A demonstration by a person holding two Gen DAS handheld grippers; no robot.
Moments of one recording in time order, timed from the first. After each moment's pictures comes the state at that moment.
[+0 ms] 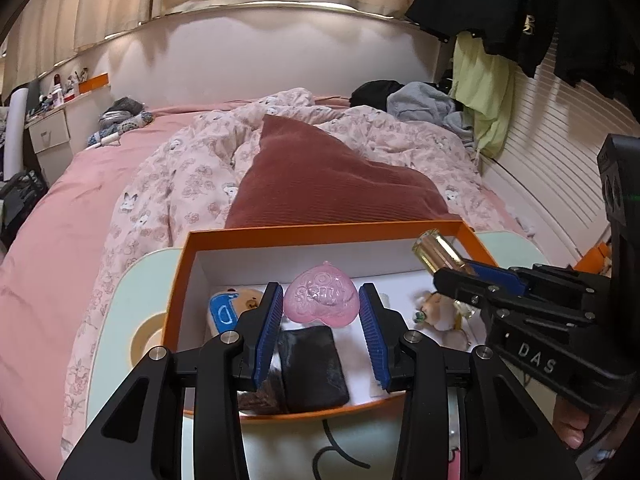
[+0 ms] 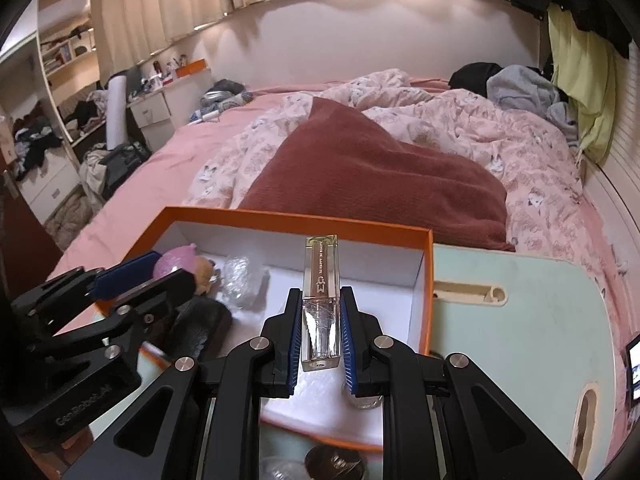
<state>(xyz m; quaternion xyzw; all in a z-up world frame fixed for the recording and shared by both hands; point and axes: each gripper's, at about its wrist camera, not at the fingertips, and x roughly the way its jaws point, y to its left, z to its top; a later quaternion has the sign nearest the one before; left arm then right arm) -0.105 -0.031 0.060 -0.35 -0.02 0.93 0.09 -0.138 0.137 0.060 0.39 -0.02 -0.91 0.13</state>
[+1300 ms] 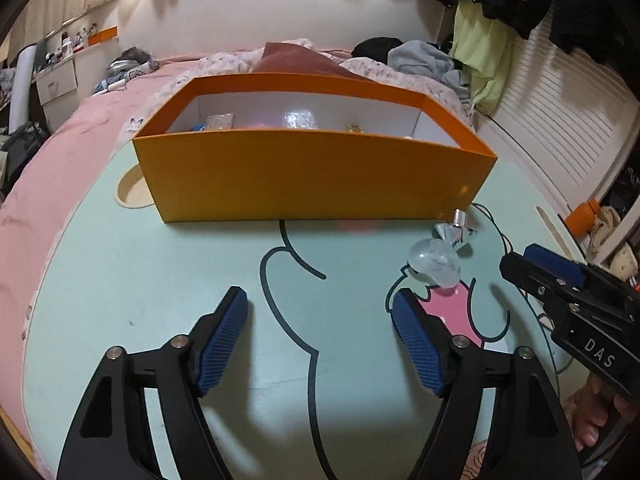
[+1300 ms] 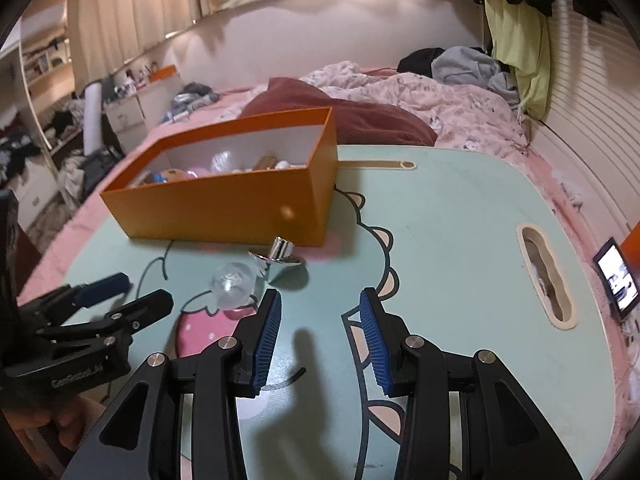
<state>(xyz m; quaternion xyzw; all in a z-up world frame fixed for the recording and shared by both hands) 0.001 -0.012 0.000 -0.42 -0.03 0.90 0.08 0.000 0.178 0.021 0.38 -0.02 -0.92 0.06</state>
